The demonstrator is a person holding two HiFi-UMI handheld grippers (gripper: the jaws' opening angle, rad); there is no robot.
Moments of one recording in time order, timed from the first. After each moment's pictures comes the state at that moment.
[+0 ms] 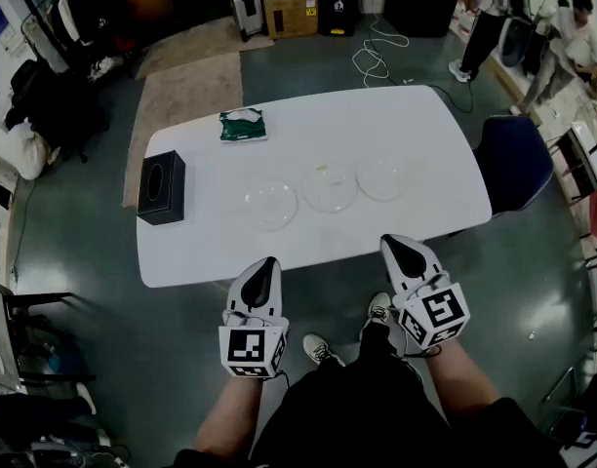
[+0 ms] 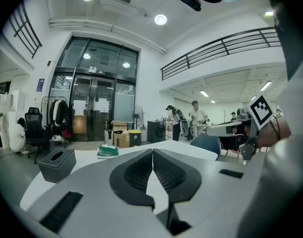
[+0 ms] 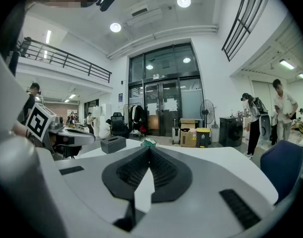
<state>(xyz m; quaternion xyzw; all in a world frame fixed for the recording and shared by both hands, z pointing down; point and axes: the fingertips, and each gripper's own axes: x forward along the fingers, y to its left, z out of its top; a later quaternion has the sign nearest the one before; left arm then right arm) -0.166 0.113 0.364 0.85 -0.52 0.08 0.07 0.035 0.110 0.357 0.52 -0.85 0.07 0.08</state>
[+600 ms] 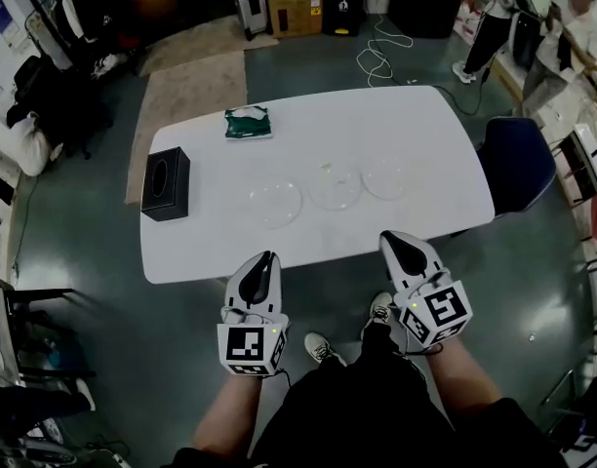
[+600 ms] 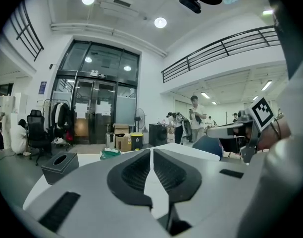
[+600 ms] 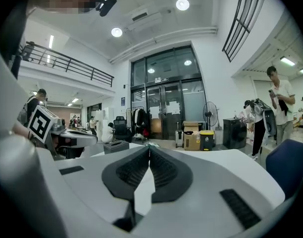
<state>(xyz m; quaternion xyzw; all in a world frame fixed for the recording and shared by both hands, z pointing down) -0.174 0.113 0.349 0.84 -0.53 0.07 0.05 0.024 0.110 0.345 0.50 -0.86 0.06 0.06</state>
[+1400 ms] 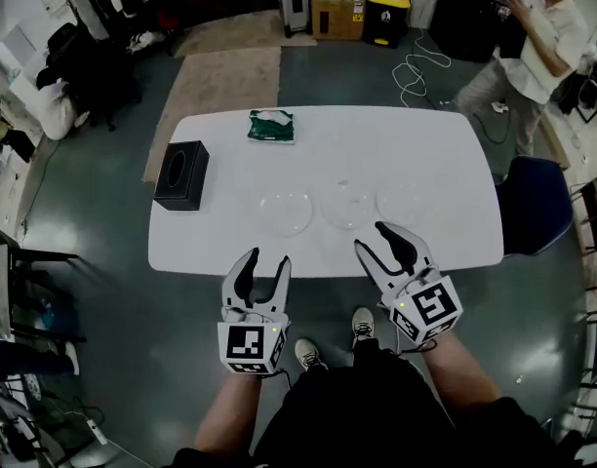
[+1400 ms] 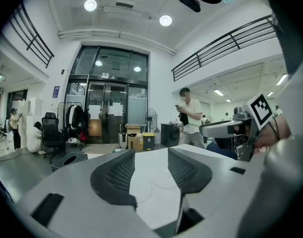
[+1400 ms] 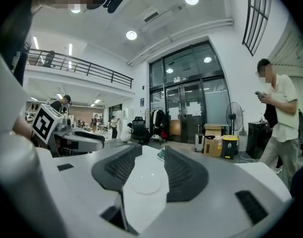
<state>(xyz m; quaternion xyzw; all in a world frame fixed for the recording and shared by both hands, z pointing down) -0.173 0.089 0.342 0.80 -0.60 0.07 0.06 -0.009 0.053 0.330 0.39 -0.92 0.03 0.06</state>
